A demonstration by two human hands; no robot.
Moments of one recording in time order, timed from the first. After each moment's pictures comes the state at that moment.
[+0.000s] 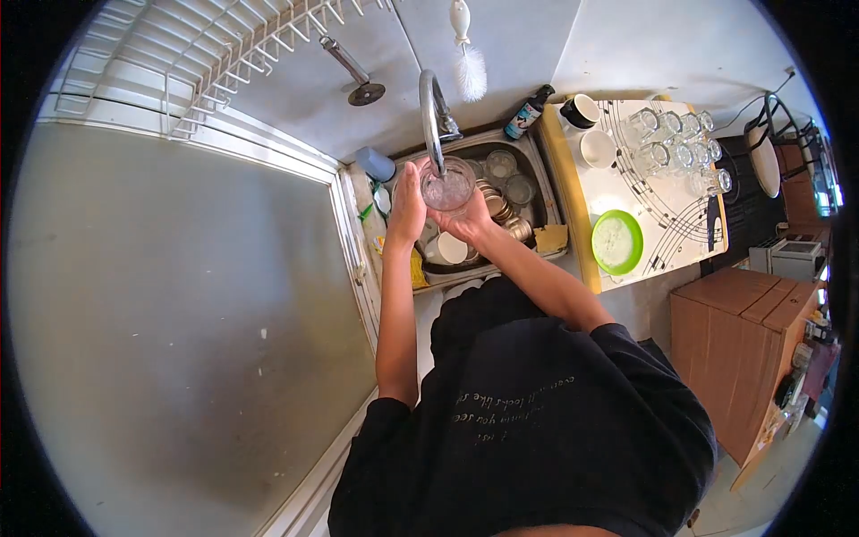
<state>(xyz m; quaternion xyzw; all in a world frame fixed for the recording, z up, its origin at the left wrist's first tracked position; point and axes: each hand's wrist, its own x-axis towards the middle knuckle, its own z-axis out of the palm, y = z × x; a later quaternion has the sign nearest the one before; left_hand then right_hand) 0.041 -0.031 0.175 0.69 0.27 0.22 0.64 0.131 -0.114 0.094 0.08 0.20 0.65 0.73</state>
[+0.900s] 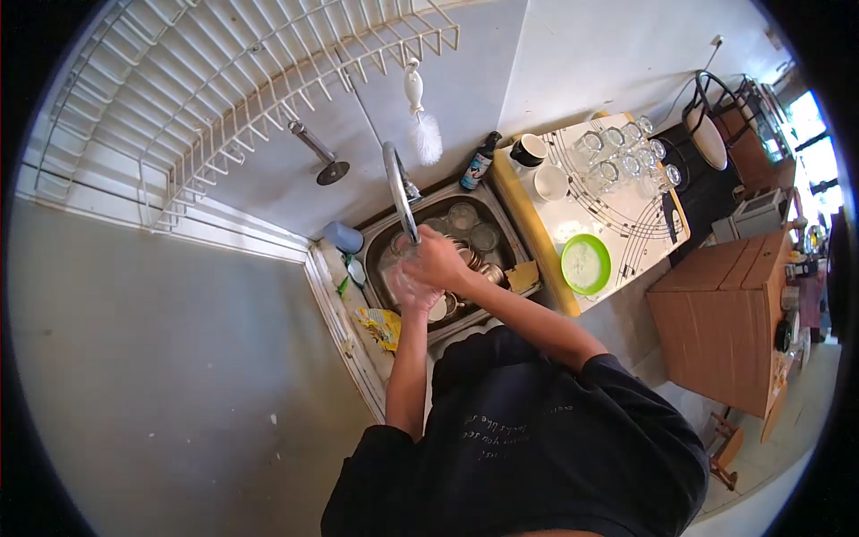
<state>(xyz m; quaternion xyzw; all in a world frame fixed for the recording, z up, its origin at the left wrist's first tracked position) 0.036 -0.057 0.040 -0.03 0.20 0.14 0.97 0.144 -0.115 0.137 -0.74 -0.46 0.14 0.47</state>
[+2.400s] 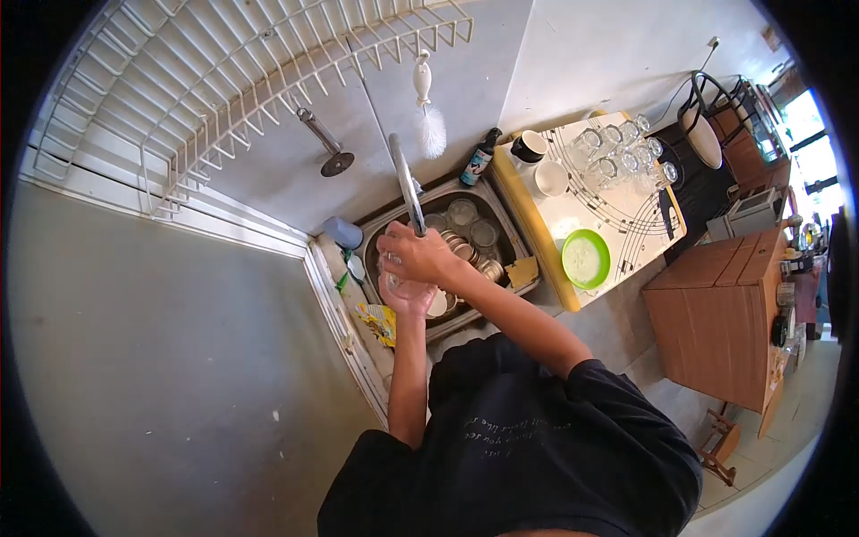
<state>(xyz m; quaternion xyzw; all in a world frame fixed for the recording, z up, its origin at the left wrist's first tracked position) 0.014 -0.063 0.081 -0.06 0.23 0.25 0.94 0.122 -0.093 0.175 -0.73 -0.59 0.05 0.34</state>
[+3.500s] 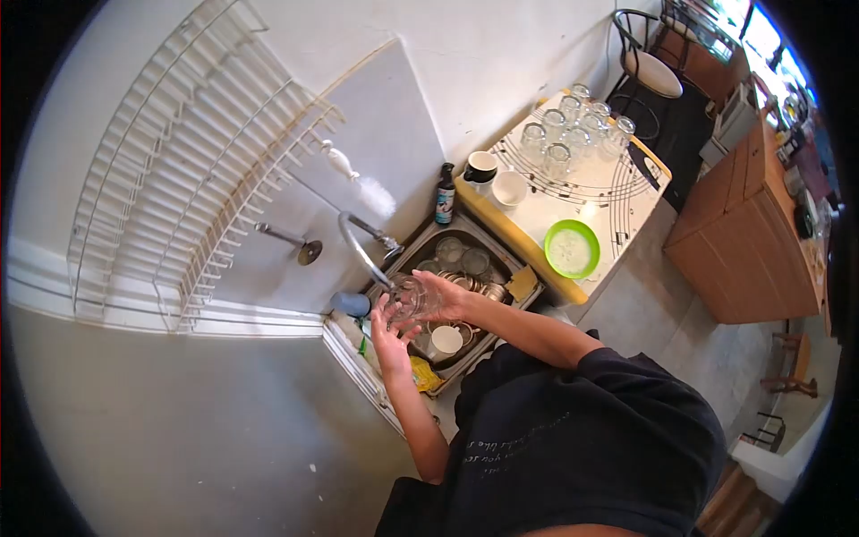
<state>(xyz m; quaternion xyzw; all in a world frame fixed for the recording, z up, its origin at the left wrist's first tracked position) 0.005 -0.059 0.184 0.51 0.32 0.18 0.78 0.146 -0.147 0.118 -0.13 0.06 0.65 0.74</state>
